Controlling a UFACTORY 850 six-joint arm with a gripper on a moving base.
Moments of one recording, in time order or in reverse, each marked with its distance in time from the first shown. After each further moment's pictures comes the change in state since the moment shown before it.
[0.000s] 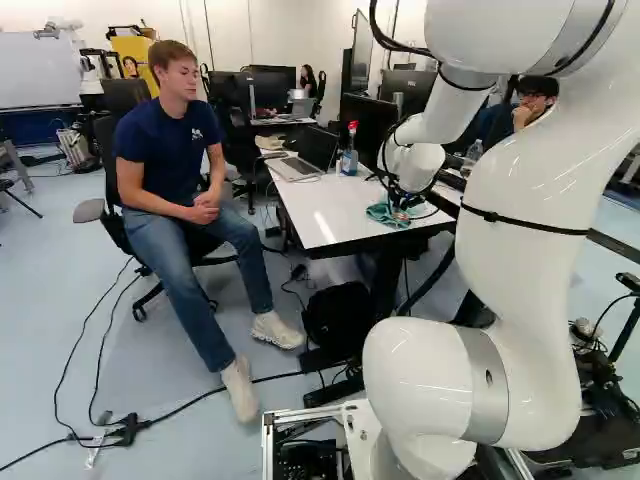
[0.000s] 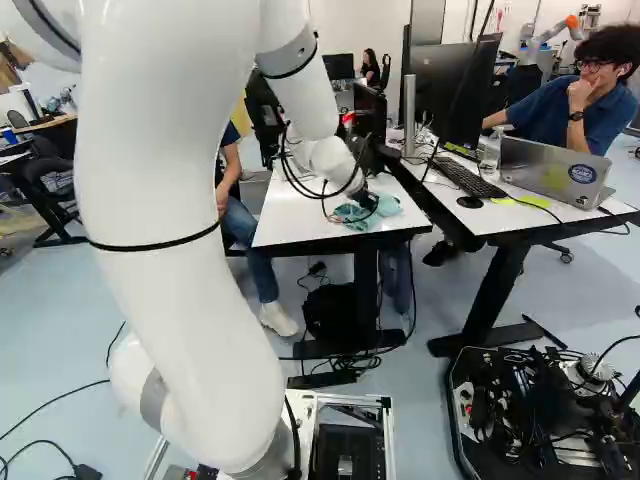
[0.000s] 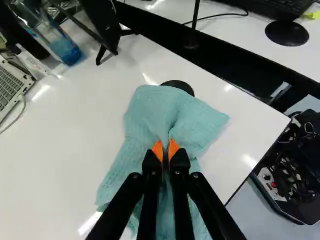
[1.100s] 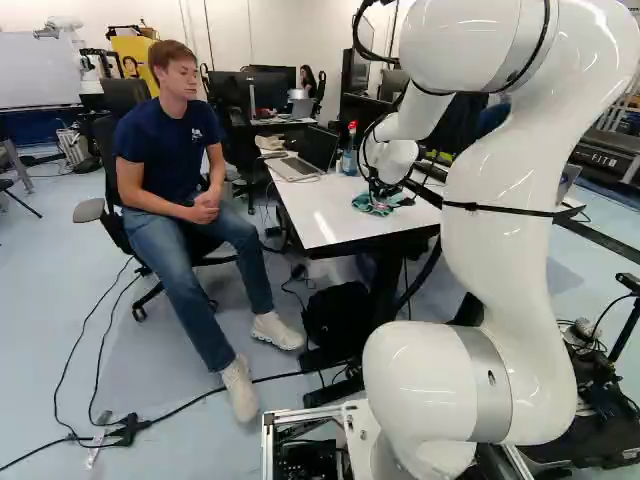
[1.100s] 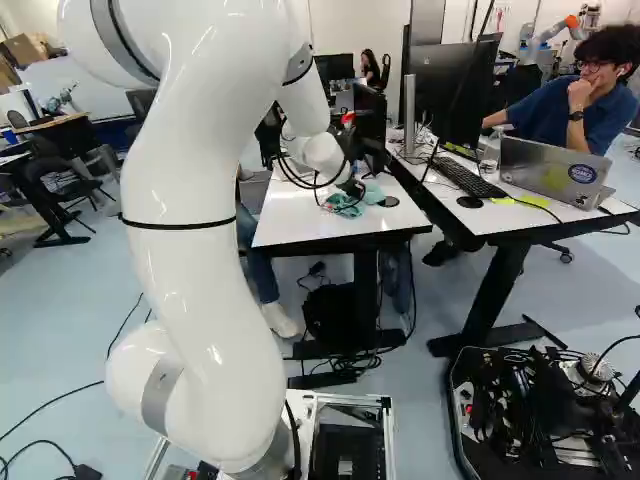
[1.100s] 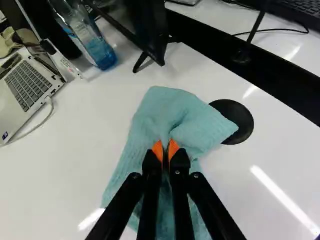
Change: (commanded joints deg) arm 7.2 -8.0 -9.9 0.0 0.0 0.0
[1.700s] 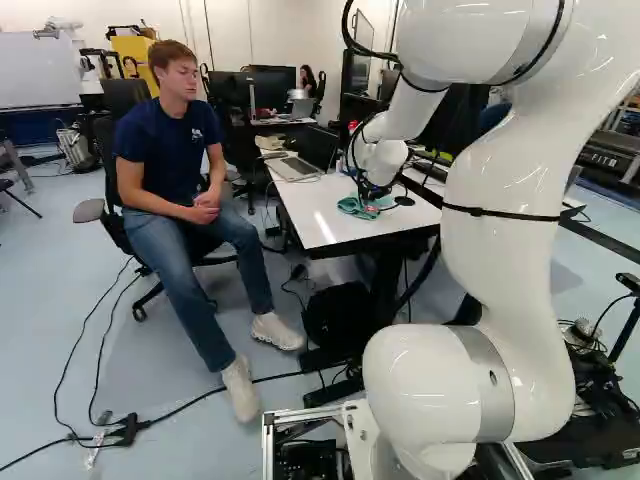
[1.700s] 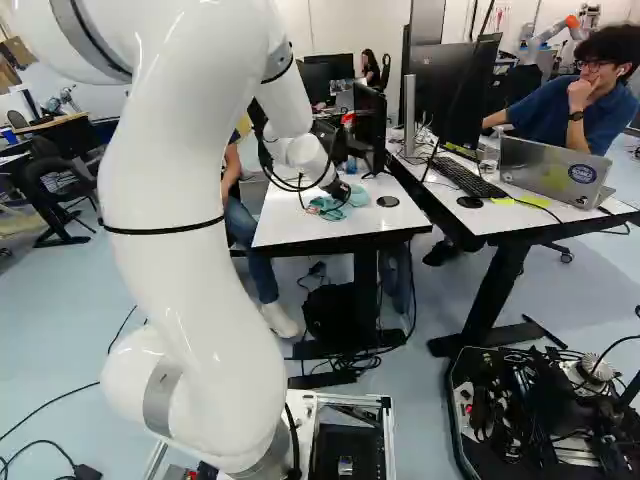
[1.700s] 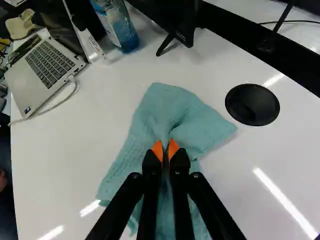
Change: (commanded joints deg) arm 3.6 4.8 6.0 0.0 0.0 0.0
